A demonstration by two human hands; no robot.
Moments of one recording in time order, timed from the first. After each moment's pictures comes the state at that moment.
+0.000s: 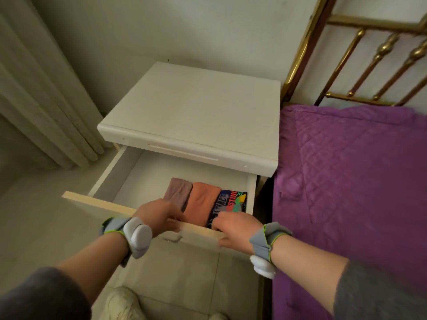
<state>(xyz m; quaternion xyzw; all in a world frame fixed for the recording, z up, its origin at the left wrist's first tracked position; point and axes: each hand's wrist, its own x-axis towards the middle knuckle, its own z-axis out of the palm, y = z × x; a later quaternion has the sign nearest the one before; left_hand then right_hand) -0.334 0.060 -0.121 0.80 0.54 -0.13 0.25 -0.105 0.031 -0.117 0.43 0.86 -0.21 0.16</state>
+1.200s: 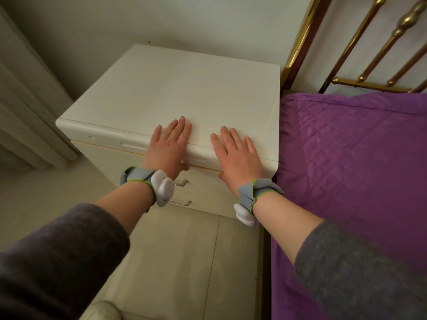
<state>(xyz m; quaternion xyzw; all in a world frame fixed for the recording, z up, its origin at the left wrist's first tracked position) -0.267 0.195 -0.136 0.80 0.60 0.01 -0.04 -0.082 0.163 -0.138 0.60 0.80 0.06 -0.02</state>
